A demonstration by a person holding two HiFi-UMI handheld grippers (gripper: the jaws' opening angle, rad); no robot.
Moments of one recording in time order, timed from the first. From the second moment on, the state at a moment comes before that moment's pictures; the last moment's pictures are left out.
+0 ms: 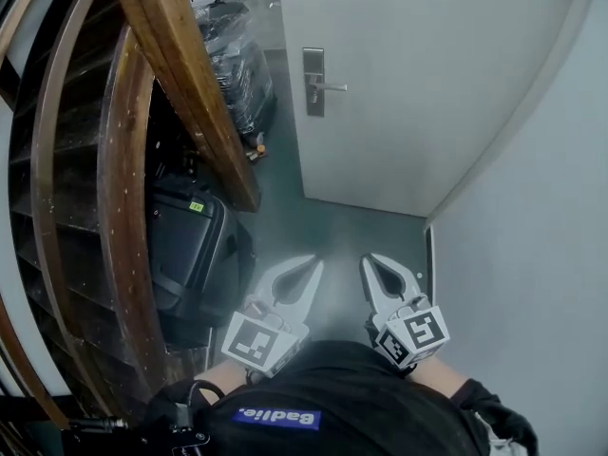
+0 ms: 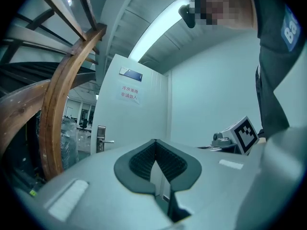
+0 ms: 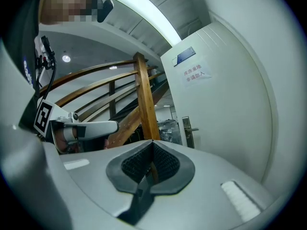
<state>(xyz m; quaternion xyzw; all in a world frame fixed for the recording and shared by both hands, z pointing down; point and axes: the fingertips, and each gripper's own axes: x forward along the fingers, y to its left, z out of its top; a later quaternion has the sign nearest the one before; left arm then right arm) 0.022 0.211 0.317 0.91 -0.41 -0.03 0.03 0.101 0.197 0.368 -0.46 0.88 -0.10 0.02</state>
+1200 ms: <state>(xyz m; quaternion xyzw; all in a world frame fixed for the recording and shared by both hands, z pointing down) -0.033 0.010 0.321 0.91 -0.42 0.00 0.03 0.056 -0.001 0.362 -0.46 0.88 -0.11 0.03</state>
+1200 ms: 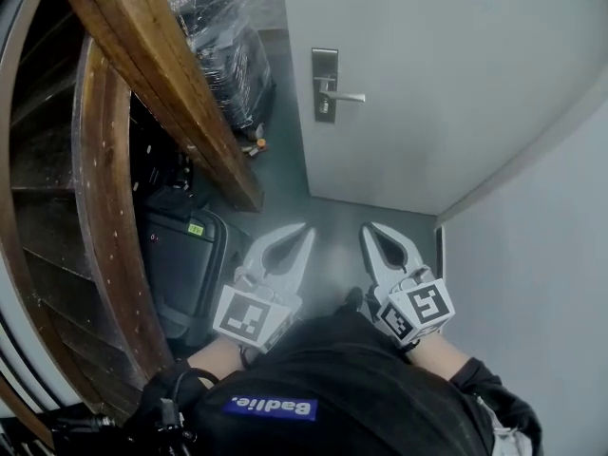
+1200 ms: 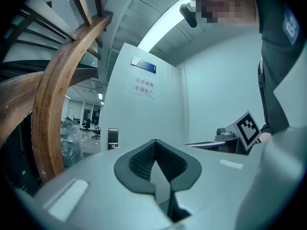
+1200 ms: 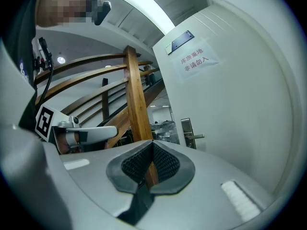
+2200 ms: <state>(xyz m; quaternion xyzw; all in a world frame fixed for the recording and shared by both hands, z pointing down) 0.004 -0.133 0.352 0.88 -0.46 0.02 0.06 0.106 -0.151 0.381 -0.43 0.89 -0.11 0.01</state>
